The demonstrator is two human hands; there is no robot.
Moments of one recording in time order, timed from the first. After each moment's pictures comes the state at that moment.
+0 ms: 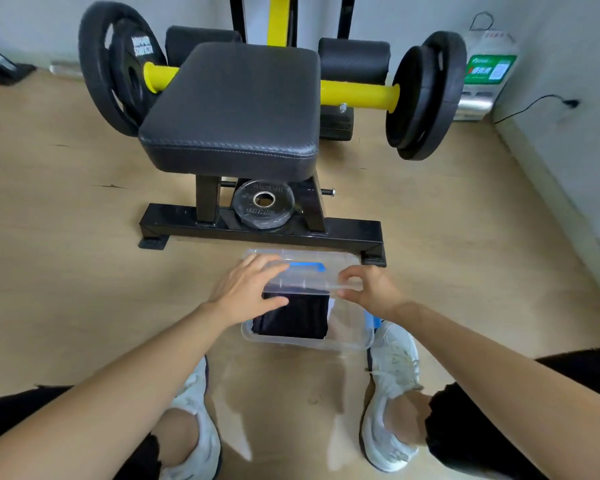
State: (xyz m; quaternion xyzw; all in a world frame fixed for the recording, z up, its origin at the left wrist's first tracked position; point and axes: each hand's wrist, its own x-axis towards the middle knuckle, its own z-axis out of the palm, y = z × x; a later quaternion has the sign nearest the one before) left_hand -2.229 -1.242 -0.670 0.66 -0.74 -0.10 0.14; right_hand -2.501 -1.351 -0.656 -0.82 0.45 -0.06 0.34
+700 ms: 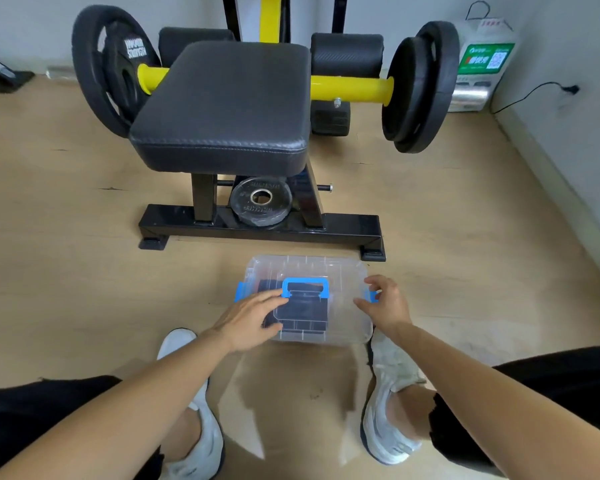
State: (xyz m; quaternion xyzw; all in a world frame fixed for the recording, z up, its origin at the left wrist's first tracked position) left_hand -2.250 -1.209 -0.712 0.66 -0.71 -0.25 0.05; right_hand -2.530 -1.322 -0.702 -0.63 0.65 -0.18 0.39
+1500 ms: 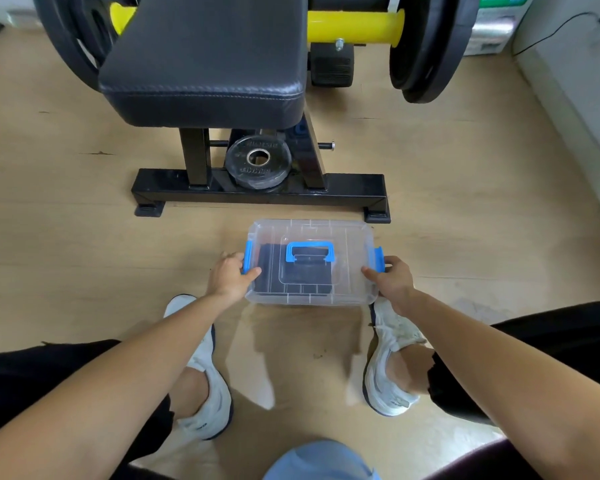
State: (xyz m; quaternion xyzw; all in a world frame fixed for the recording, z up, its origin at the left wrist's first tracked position) left_hand -2.224 -1.219 -0.748 0.84 -0.45 -0.26 0.16; right_hand -2.539 -1.324 -0.735 -0.44 0.70 -0.18 0.53
